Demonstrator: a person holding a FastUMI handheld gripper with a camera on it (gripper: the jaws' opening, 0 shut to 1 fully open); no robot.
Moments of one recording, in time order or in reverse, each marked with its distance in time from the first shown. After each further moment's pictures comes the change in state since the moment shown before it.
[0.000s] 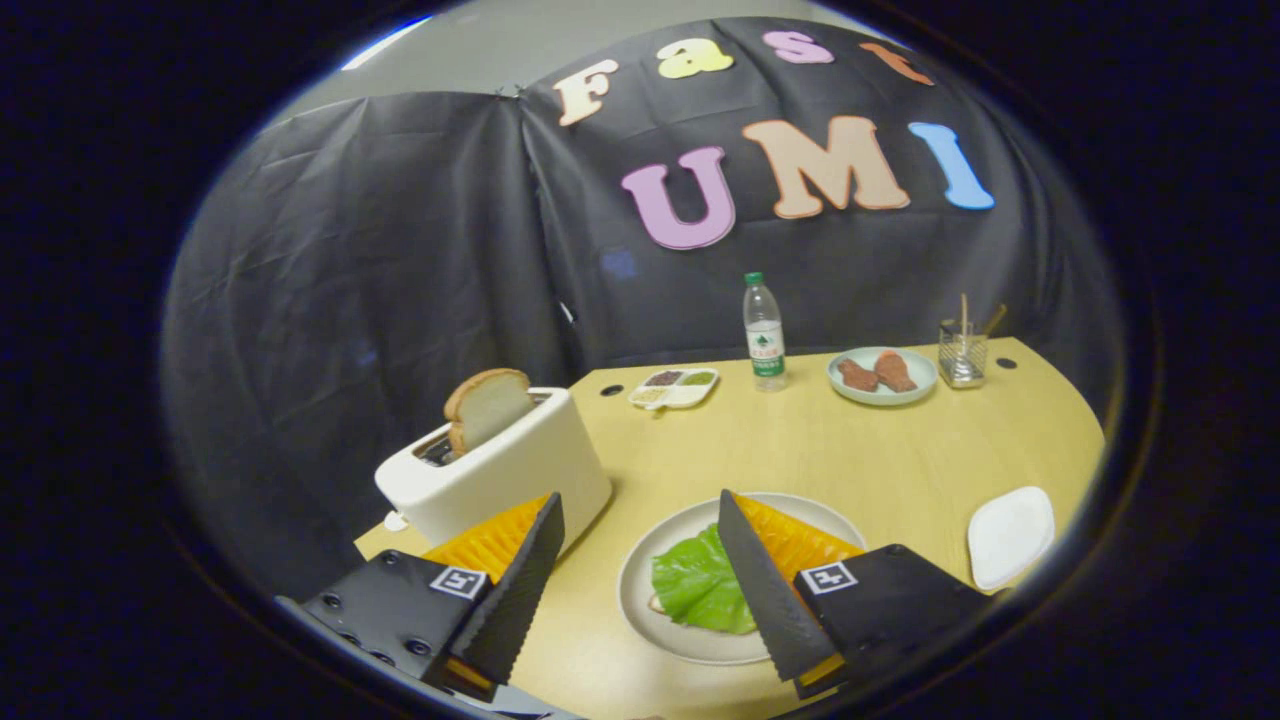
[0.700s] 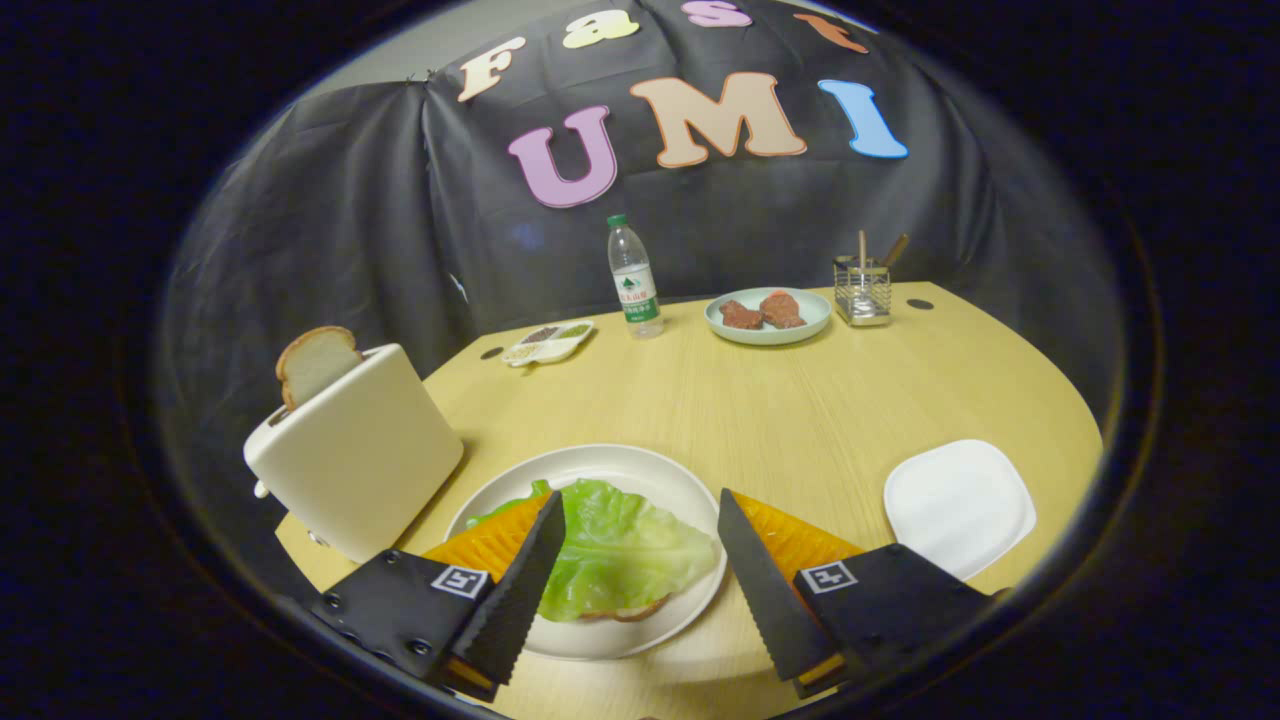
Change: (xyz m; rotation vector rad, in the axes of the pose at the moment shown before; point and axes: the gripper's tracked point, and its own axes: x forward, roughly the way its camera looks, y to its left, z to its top) arm -0.005 -0.146 -0.051 0.092 0.080 -0.260
